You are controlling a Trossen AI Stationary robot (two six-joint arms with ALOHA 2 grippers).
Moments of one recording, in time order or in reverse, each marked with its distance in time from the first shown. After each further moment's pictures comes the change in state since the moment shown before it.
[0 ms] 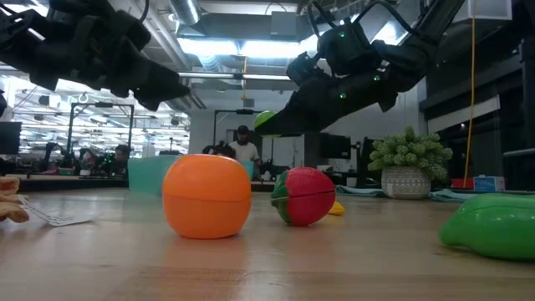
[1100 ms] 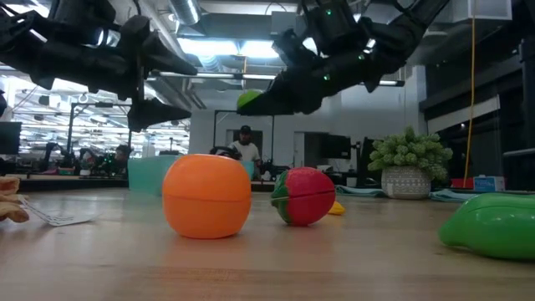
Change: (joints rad) left arm -0.004 0.028 -0.001 0.045 -0.282 -0.628; right arm 0.046 0.000 0.145 -0.119 0.058 -0.190
